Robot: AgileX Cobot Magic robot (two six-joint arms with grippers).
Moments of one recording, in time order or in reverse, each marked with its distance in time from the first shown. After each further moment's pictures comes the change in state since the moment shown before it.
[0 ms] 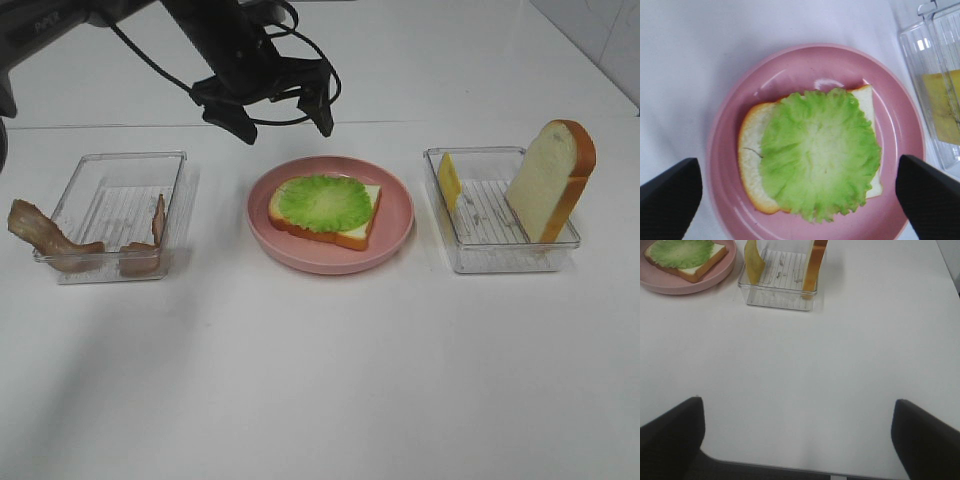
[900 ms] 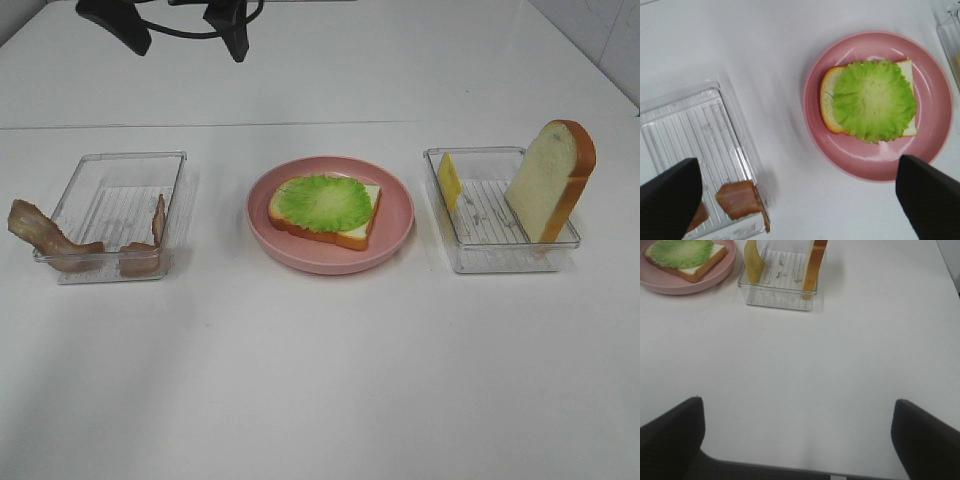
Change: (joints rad) left arm 0.009 -0.465 0.391 0.256 0.014 -0.047; right arm 0.000 0.000 0.000 0.000 0.000 0.000
